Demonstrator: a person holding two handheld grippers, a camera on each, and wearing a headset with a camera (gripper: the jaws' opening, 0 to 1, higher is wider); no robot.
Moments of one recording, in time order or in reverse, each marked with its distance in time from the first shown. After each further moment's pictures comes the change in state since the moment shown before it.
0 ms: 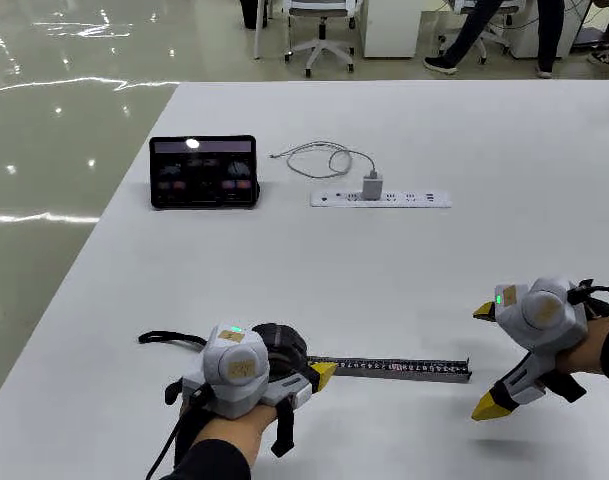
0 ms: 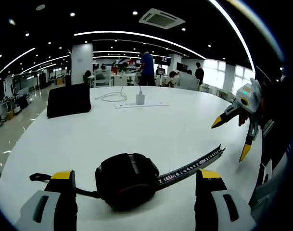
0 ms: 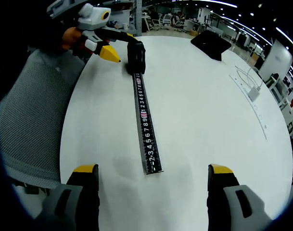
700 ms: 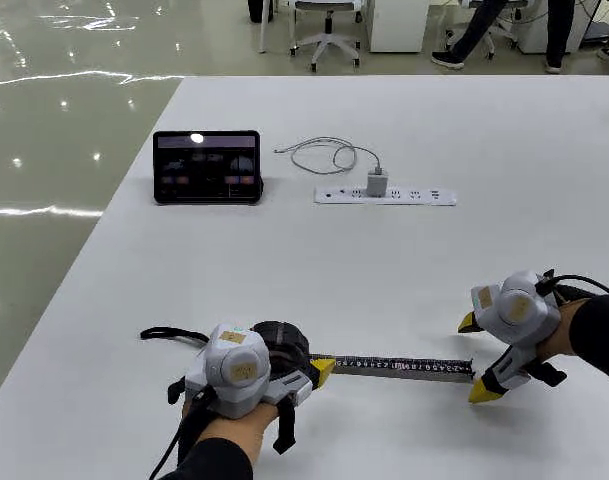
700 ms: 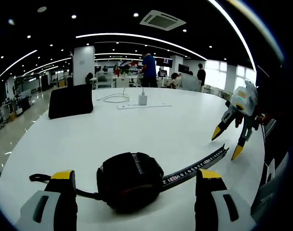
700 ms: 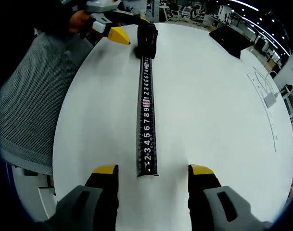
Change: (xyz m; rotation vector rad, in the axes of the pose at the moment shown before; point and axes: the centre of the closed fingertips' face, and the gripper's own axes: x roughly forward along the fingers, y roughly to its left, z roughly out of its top) left arm 0.006 0.002 -0.003 0.006 -0.017 0.012; right arm 0.021 0.000 -0.015 -0.085 0.085 0.079
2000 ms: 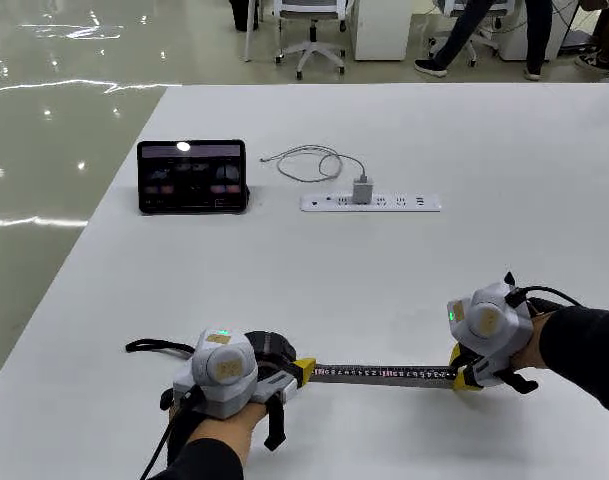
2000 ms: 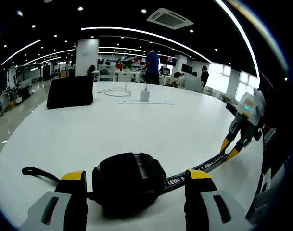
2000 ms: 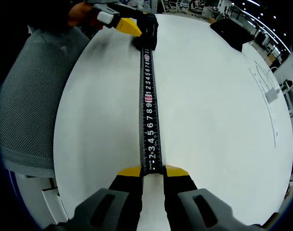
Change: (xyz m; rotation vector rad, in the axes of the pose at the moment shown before) left arm 0.017 0.000 -0.006 -0.076 0.052 -0.014; right arm 0.000 0.005 -0.002 0.054 0.093 -0.016
